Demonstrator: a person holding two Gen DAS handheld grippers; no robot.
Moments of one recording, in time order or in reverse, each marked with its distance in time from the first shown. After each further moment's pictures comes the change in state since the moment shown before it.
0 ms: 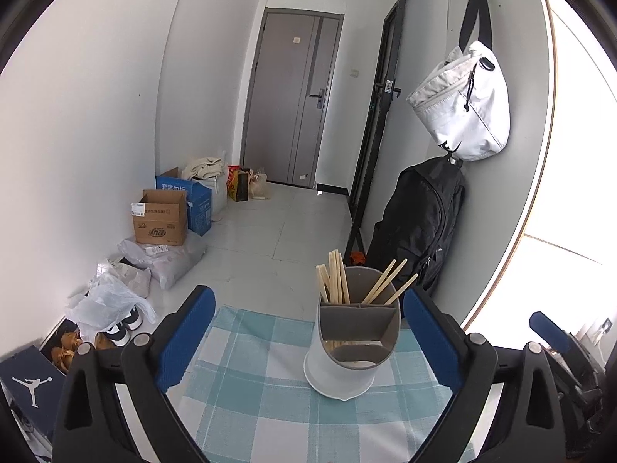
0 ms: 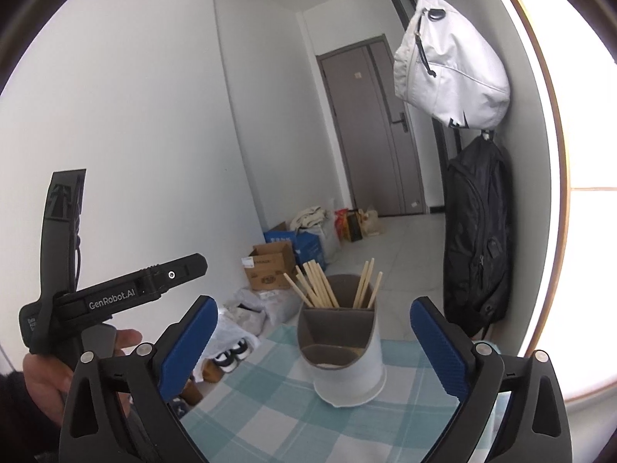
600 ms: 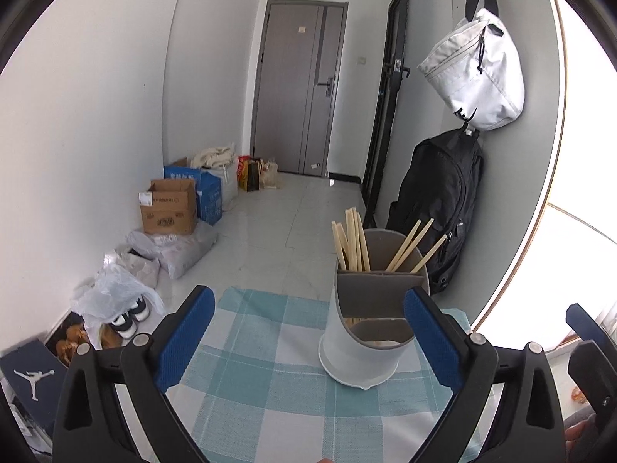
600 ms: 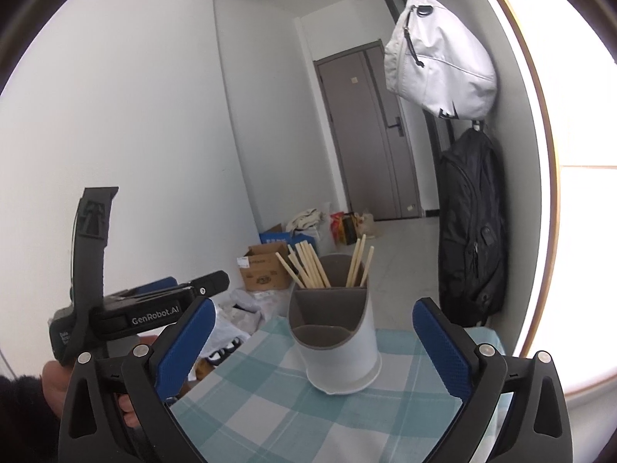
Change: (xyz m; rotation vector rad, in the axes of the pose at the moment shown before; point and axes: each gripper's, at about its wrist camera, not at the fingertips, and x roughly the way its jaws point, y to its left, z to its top) left arm 0.031 0.003 -0.035 0.013 0.039 0.053; right arm -0.001 -0.008 -0.033 0.002 -0.014 -0.020
